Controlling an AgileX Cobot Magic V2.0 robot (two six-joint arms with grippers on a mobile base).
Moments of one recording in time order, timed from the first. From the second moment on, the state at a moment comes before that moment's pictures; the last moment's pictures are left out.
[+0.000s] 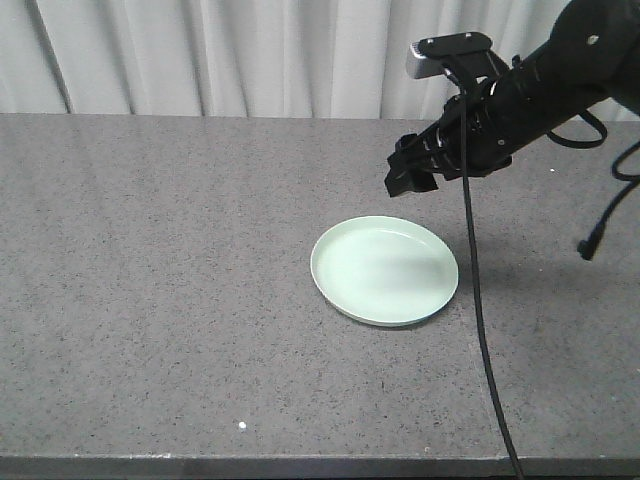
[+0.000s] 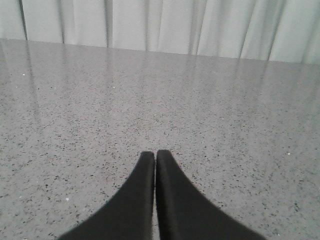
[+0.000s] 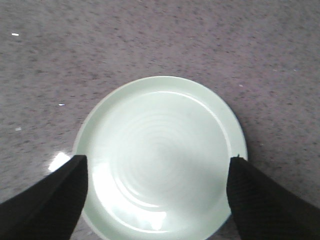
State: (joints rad) left arm 0.02 -0.01 0.03 0.17 0.19 -0.33; right arm 0.24 1.79 -1.70 0.27 1.01 -0.33
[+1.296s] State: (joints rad) left arm 0.02 -0.01 0.03 0.17 0.19 -0.33; right arm 0.19 2.20 -1.93 0.07 1.20 -0.17
